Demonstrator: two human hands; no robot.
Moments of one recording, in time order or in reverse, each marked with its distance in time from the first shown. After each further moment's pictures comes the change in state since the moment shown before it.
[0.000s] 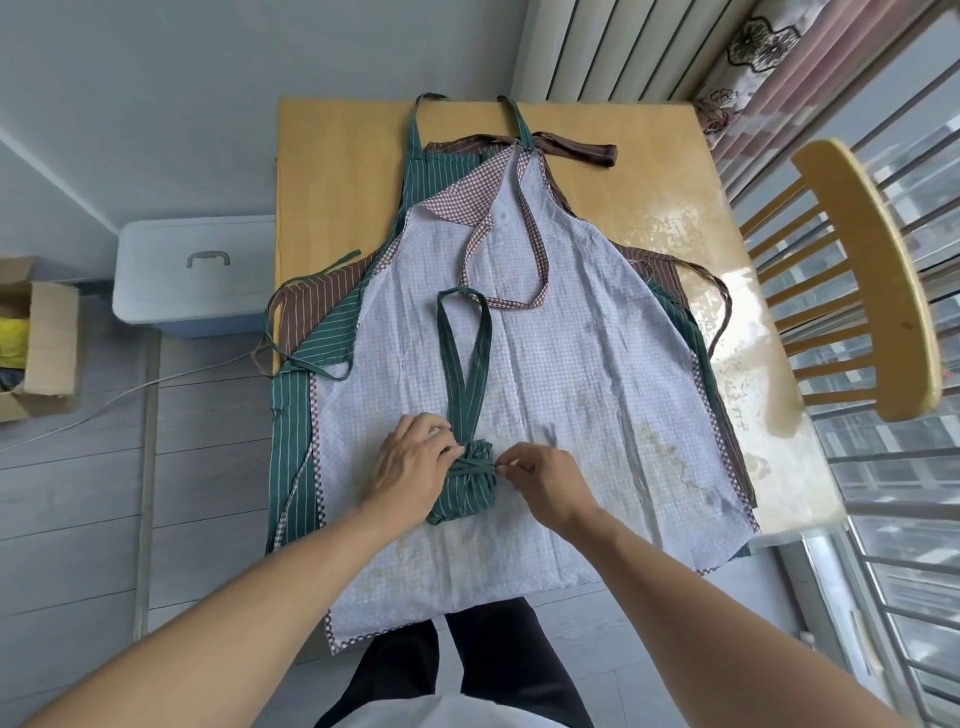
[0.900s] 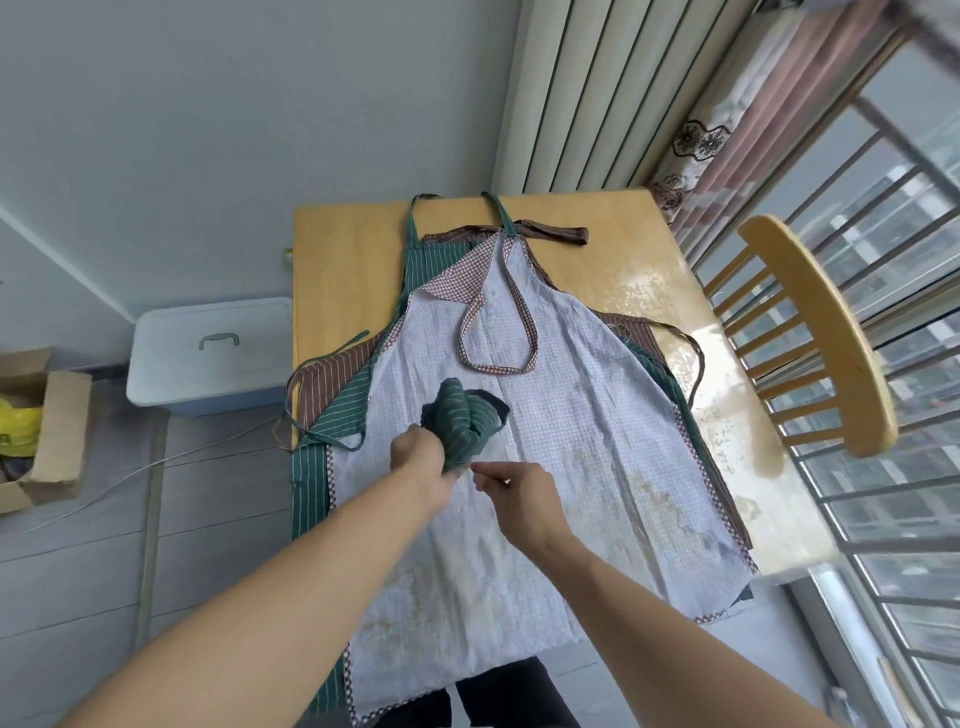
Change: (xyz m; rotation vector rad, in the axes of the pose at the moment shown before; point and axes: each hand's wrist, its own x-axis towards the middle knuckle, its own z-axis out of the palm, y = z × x) left_hand 0.080 0.062 -0.081 -1.421 0.281 -1.156; right_hand -0.006 -0.091 -0.007 0.298 0.213 0.045
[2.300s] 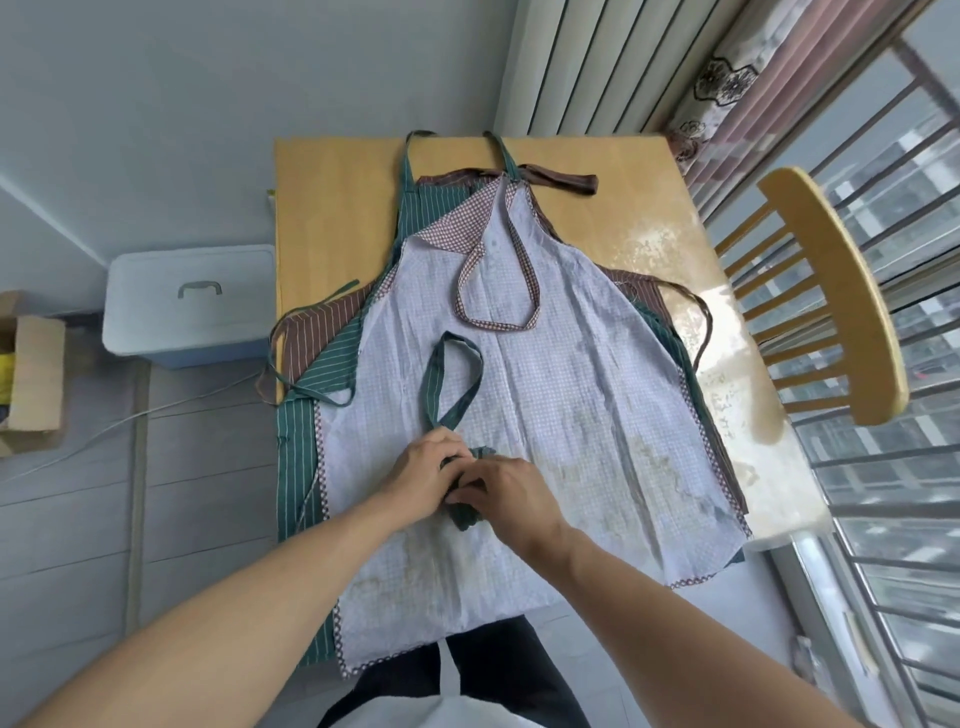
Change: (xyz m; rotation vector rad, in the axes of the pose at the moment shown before) left_hand 0.051 -0.063 -0.065 1.225 -0.527 0.768; right_hand -0.003 0.034 0.018 -0.532 -0.201 -0.346
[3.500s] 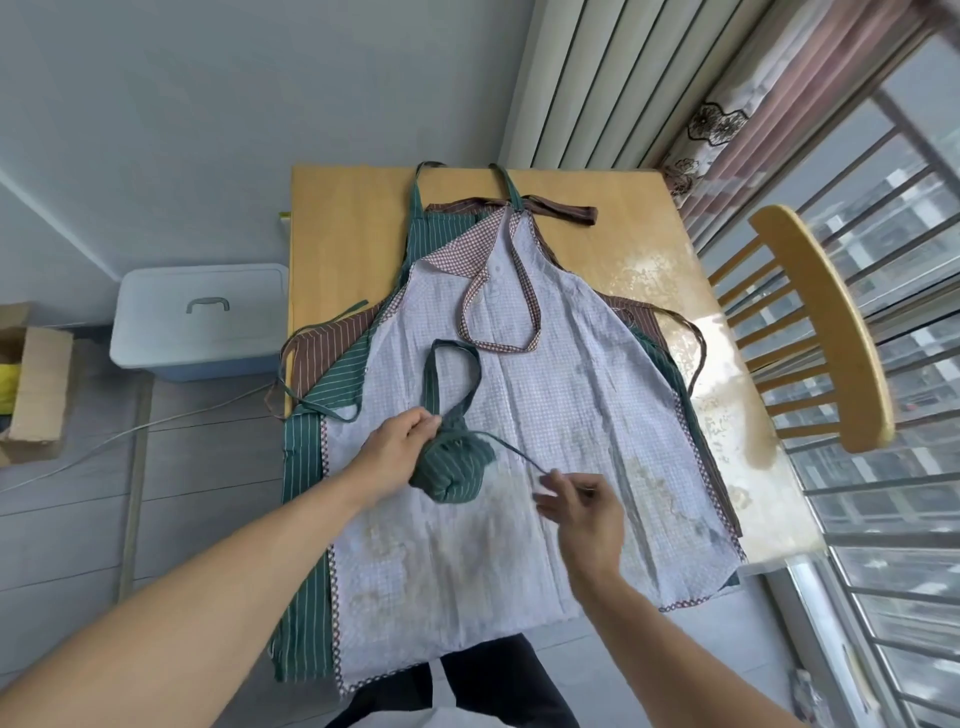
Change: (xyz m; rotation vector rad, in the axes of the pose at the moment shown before) left_hand 0.005 0.013 -0.053 -0.378 0.084 -0.184; right_hand -0.047 0.023 -0.021 1.004 0.625 0.587
